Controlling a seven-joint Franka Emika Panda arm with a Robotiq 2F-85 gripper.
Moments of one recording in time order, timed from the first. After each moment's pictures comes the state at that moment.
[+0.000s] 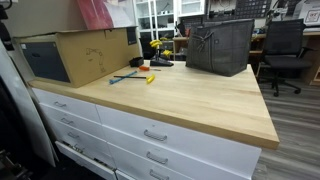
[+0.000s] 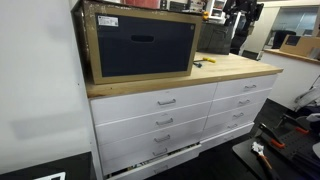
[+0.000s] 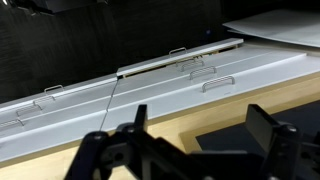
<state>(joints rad) 0.09 -0.35 0.23 -2.21 0.22 1.91 0.48</state>
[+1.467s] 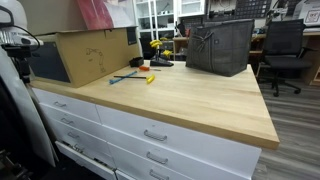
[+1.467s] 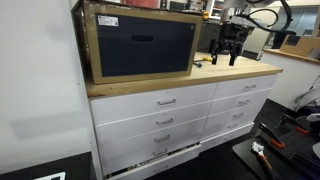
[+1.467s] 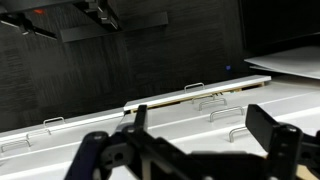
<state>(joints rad) 0.15 -0.06 0.22 -2.29 0.19 2.06 0.45</state>
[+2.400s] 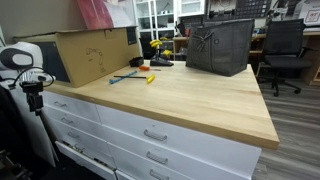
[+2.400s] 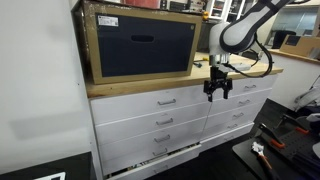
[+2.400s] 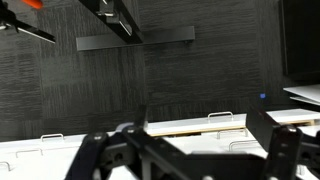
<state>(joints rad) 0.21 0.28 0.19 -2.35 0.06 2.33 0.46</state>
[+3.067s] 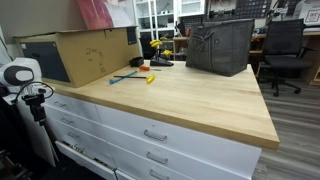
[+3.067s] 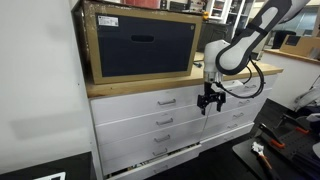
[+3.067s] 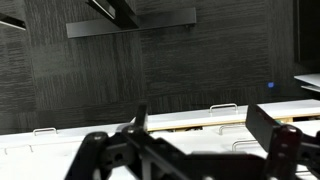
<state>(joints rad) 0.33 0.45 0.12 -2.35 0.01 2.56 0.57</state>
